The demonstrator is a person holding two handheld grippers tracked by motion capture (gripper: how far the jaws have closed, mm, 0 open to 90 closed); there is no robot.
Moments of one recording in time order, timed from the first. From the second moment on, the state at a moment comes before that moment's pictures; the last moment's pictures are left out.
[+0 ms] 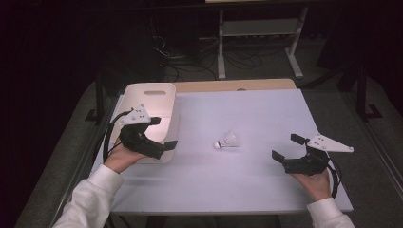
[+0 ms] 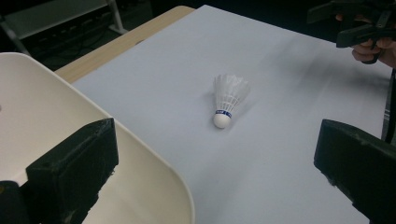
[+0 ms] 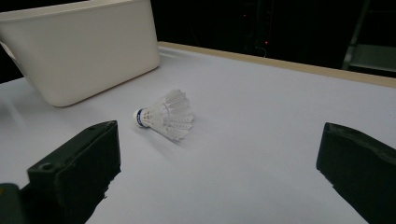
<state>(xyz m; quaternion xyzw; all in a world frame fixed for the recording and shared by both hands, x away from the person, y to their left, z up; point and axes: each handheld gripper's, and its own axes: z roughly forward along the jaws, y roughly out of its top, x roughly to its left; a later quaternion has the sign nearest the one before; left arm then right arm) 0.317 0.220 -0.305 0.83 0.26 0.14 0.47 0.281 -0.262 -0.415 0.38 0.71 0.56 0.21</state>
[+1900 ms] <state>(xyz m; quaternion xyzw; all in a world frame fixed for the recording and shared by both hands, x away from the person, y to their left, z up) 0.364 0.138 -0.312 0.90 0.22 0.06 0.37 0.279 -0.270 -0.413 0.38 0.69 0.59 0.20</state>
